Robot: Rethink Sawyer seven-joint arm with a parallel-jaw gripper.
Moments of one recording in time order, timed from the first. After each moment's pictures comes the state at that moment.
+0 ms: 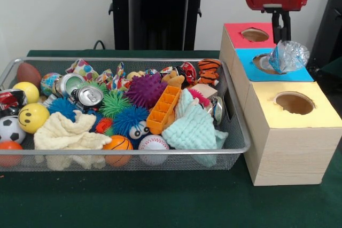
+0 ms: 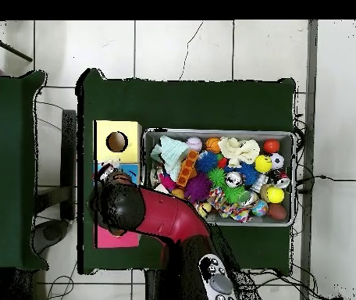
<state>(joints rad) -0.19 -0.88 0.22 2.03 0.34 0.30 2.11</state>
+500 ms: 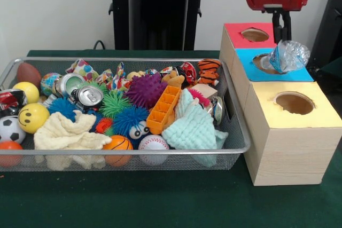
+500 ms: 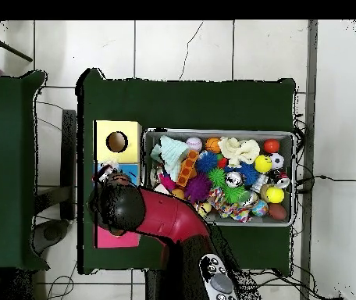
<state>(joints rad) -0.20 -0.88 0.23 2.04 0.34 0.30 2.11</state>
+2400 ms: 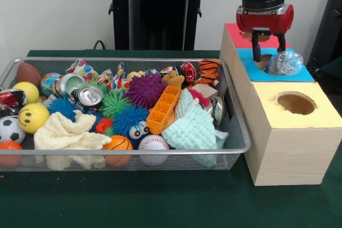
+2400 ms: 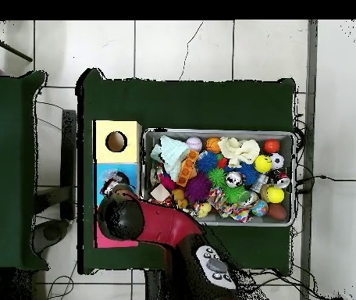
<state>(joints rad) -0.21 -0.77 0.26 2.11 0.25 0.12 2.11</state>
